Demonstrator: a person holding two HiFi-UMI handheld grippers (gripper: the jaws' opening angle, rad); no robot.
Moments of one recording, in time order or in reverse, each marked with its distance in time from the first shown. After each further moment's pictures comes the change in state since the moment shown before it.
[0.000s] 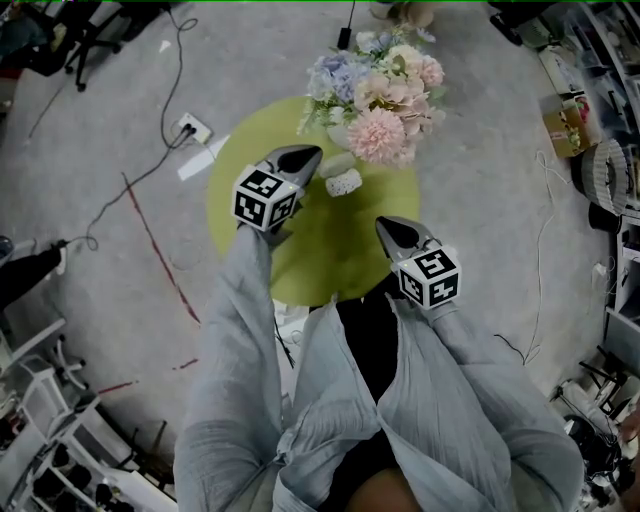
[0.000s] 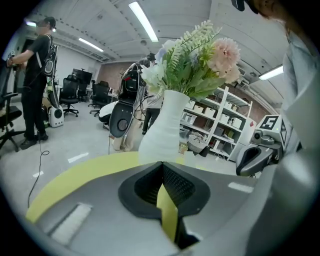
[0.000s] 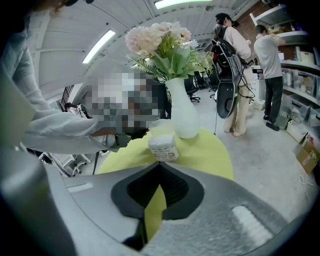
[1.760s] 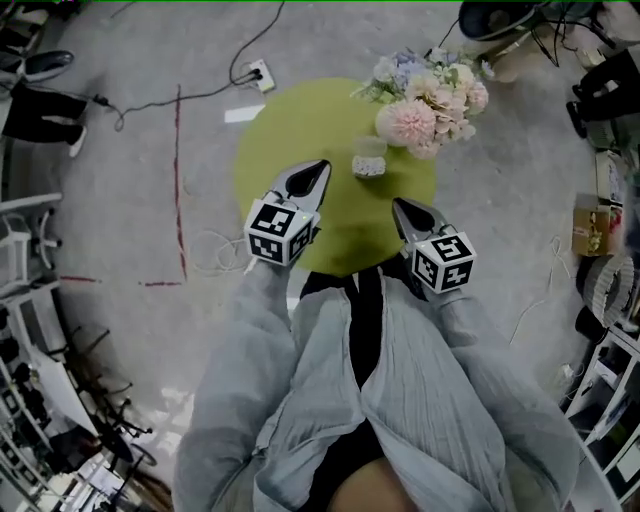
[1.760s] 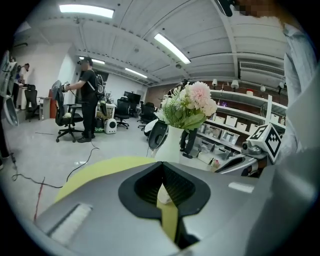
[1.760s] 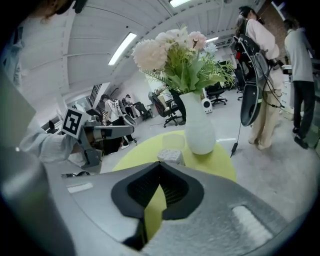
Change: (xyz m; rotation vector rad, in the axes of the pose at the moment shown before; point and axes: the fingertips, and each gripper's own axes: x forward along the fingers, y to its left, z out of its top) left arm -0.109 -0.075 0.009 -0.214 -0.219 0.540; right arm -0.015 -0.007 0.042 -0.168 0.015 0.267
